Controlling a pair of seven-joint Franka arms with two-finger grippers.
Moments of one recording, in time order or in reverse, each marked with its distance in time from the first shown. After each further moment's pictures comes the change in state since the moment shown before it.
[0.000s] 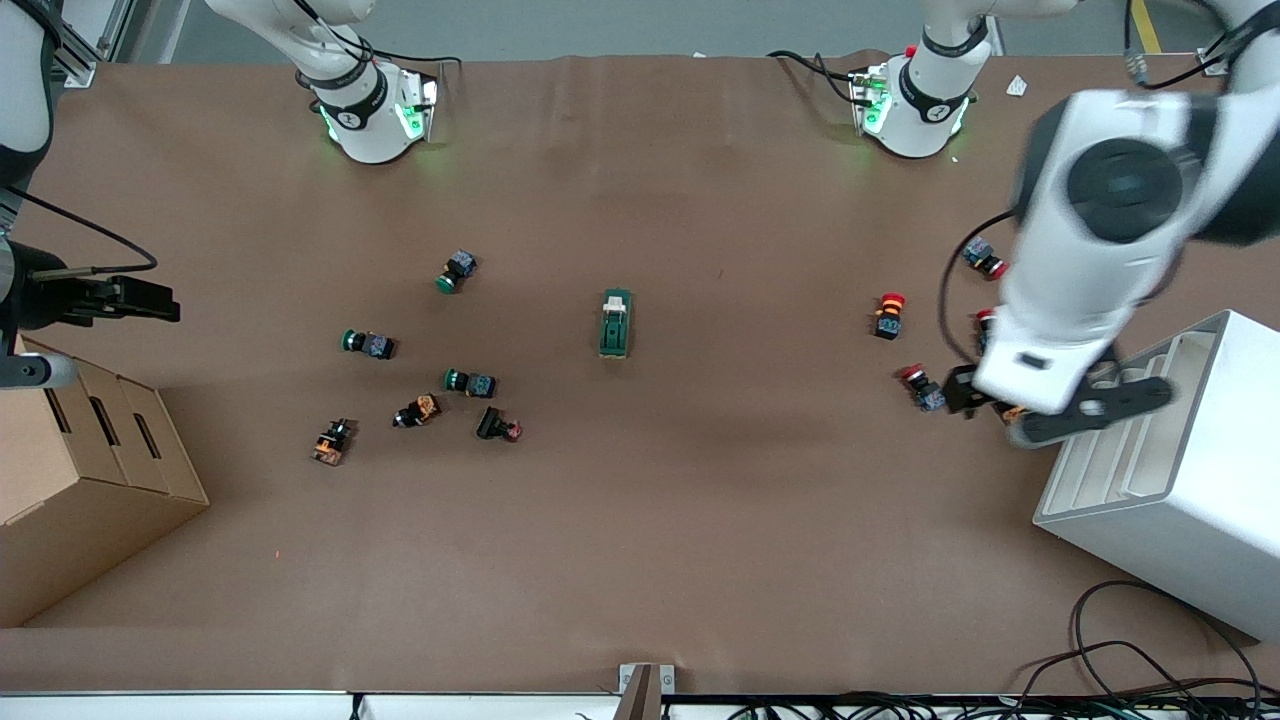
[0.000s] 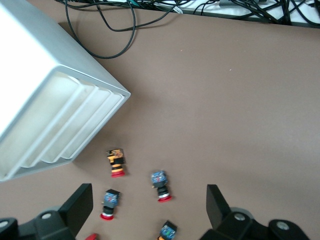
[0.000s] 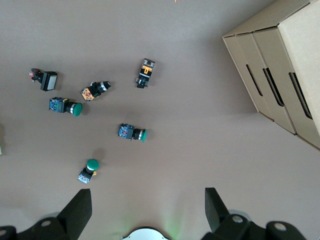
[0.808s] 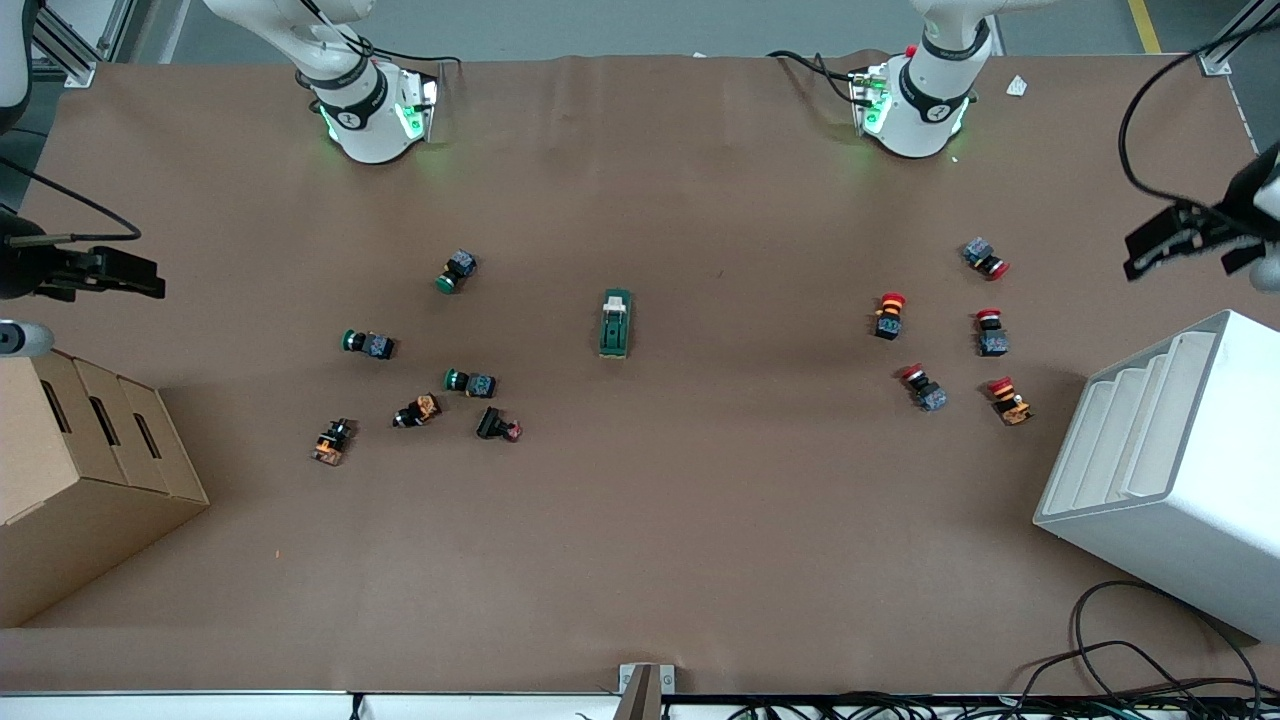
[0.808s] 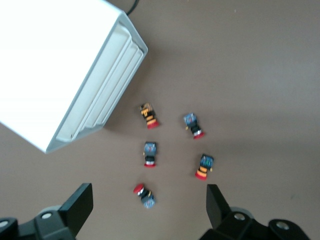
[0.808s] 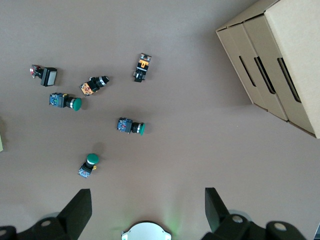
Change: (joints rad) left arm 0.218 -0.310 0.029 -0.151 -0.223 -0.198 0.465; right arm 0.043 -0.084 -0.064 -0.060 0.010 -0.006 0.000
